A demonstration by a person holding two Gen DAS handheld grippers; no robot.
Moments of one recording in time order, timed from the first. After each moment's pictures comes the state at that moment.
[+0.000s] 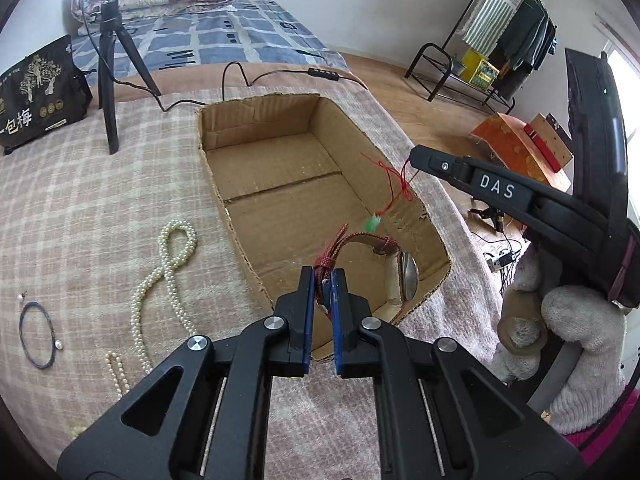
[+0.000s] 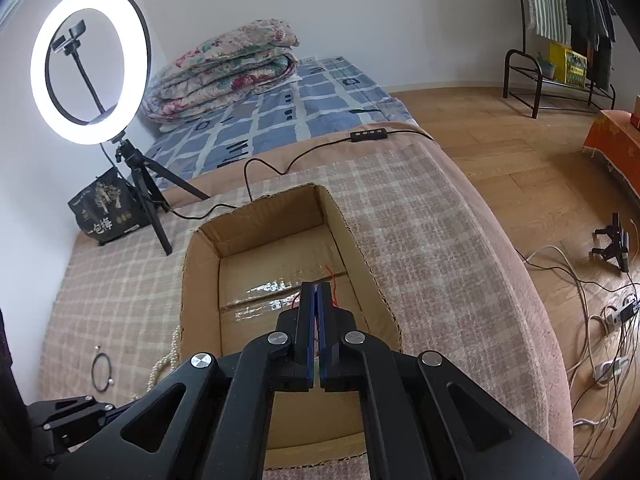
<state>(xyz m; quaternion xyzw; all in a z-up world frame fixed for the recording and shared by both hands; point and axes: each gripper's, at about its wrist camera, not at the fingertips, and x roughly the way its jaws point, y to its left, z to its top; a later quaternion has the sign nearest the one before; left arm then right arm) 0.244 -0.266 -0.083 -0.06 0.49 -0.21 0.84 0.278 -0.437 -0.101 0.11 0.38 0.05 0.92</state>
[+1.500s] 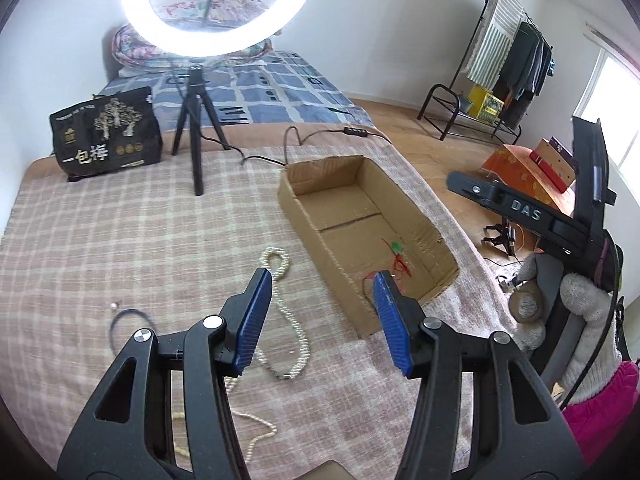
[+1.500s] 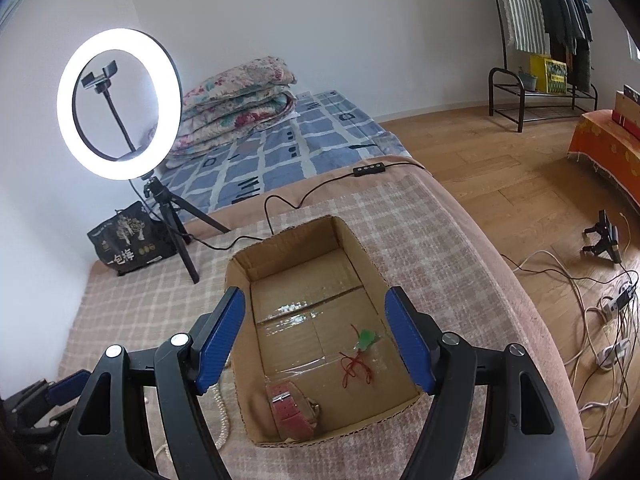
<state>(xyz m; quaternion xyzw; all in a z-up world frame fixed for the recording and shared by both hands) 0.193 -0.160 -0.019 -0.05 0.41 -0.17 0.89 0.226 -0.412 -0.057 0.13 0.32 0.03 0.94</state>
